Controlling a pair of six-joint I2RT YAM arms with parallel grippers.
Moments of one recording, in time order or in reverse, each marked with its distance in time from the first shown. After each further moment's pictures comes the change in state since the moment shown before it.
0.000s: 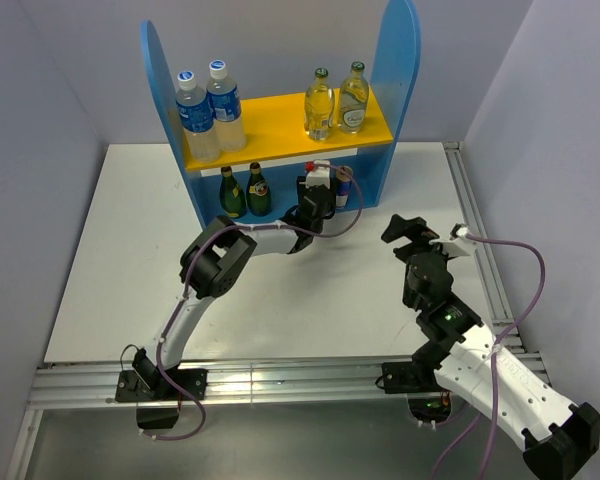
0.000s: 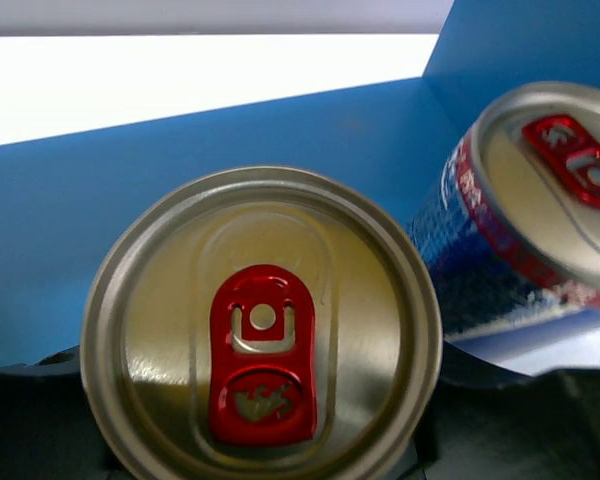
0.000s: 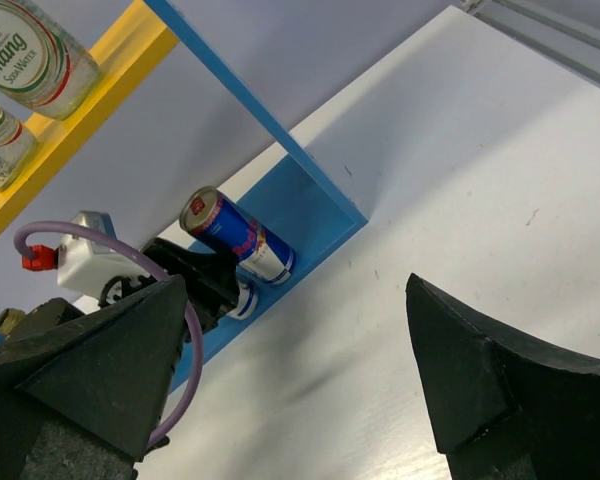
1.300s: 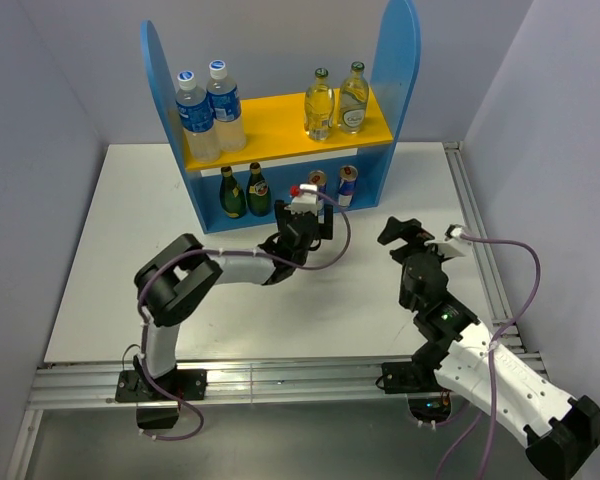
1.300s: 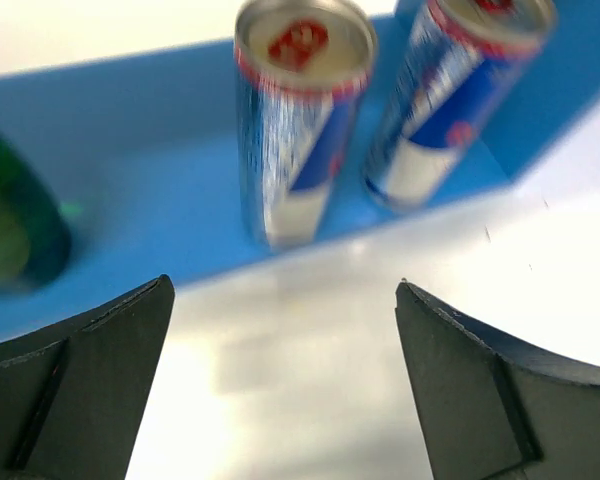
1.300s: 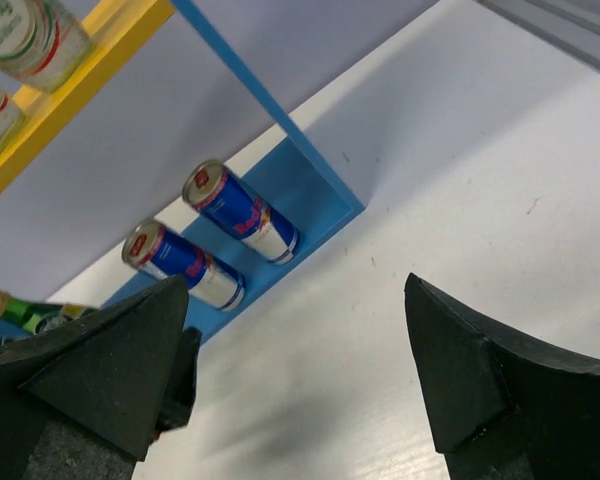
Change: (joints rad) left arm -0.105 -0.381 -0.472 0.047 -0.046 -0.048; right arm 0.027 0.019 -0.015 0.016 0.024 -0.001
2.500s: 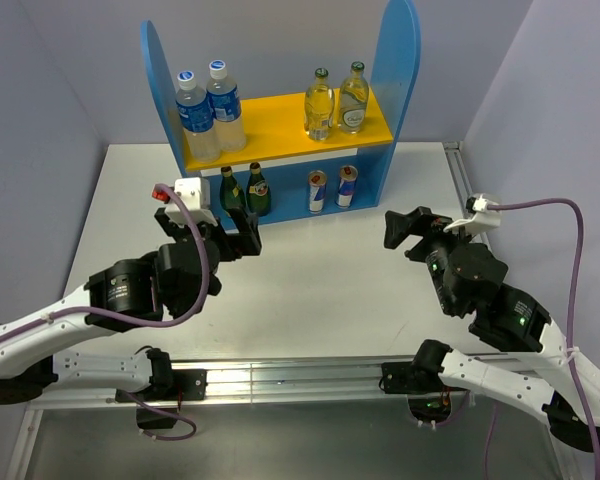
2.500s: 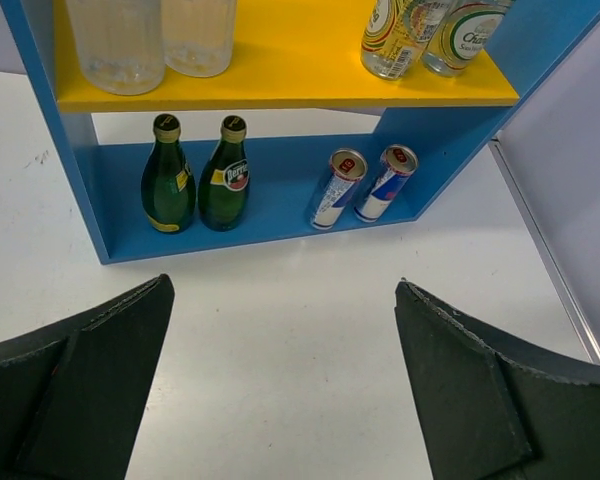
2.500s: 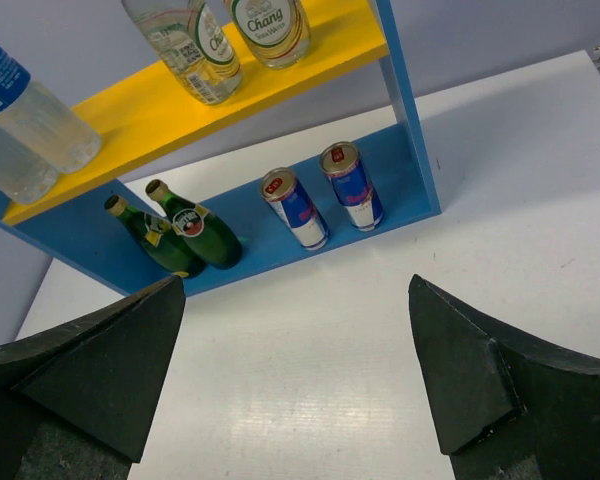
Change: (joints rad) left arm -0.405 -0.964 0.233 -1.260 -0.452 -0.290; right arm 0.335 0.019 0.628 -0.632 -0.008 -0.173
